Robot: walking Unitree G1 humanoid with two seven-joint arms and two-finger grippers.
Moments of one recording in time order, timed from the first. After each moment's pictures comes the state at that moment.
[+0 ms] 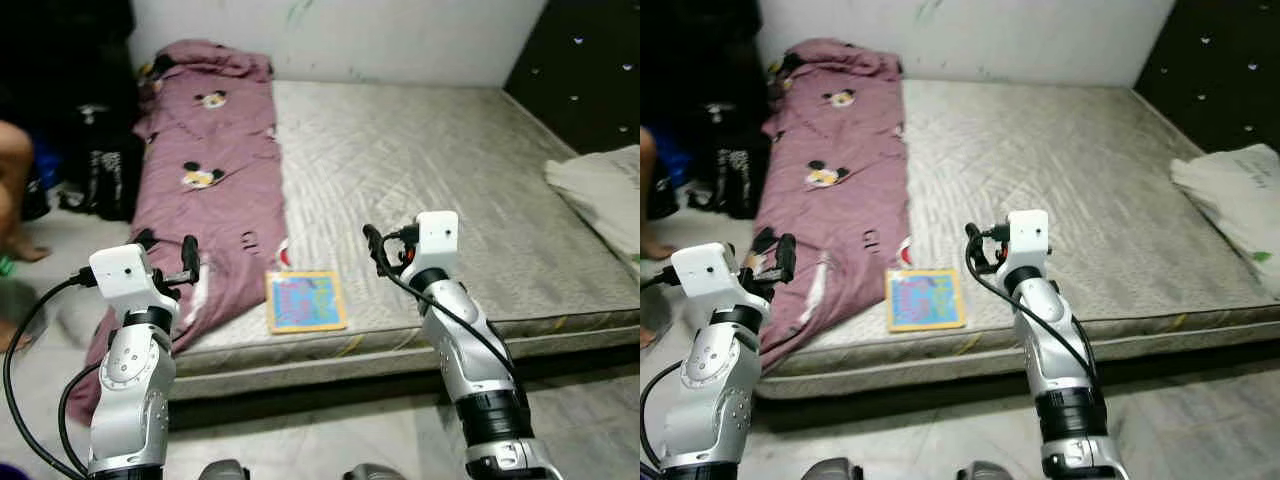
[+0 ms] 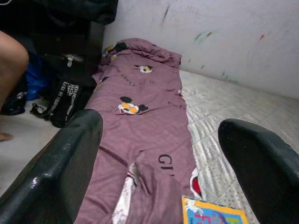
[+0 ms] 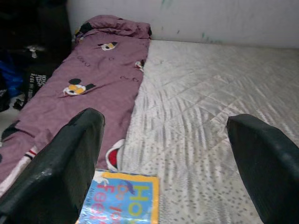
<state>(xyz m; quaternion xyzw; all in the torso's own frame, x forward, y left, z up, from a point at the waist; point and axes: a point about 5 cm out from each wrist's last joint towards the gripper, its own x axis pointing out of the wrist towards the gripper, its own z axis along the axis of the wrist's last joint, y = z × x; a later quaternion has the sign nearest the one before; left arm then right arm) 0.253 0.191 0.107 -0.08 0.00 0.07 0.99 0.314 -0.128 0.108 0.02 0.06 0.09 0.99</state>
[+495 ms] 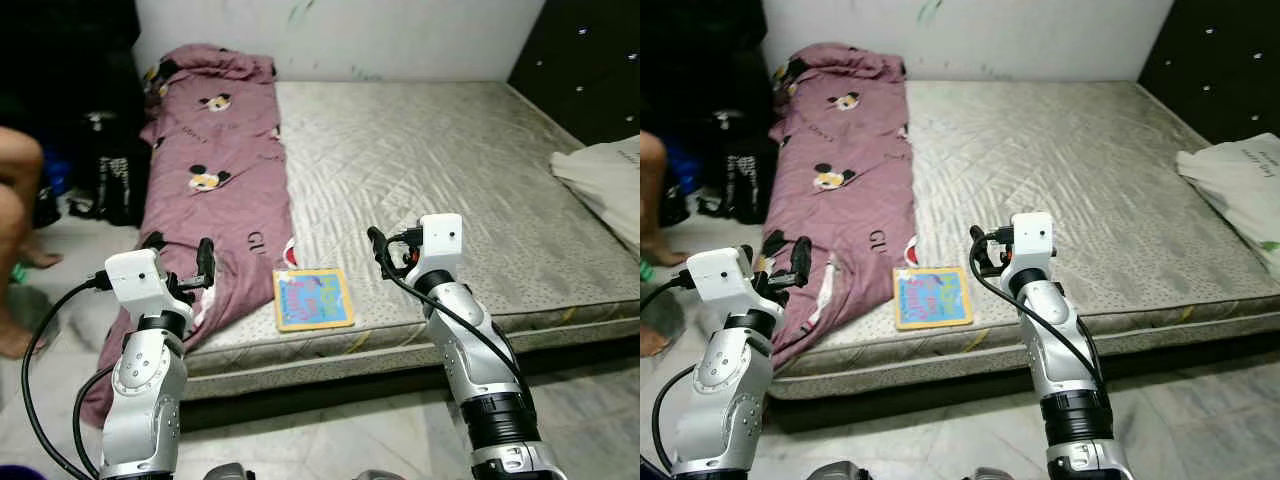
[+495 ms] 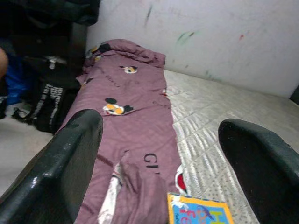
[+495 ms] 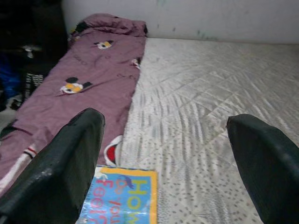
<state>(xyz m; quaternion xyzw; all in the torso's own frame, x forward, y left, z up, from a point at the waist) 0.252 0.180 0.109 -0.09 -0.01 0.04 1.00 0.313 -0.133 0.106 0.01 0.06 0.09 0.99</state>
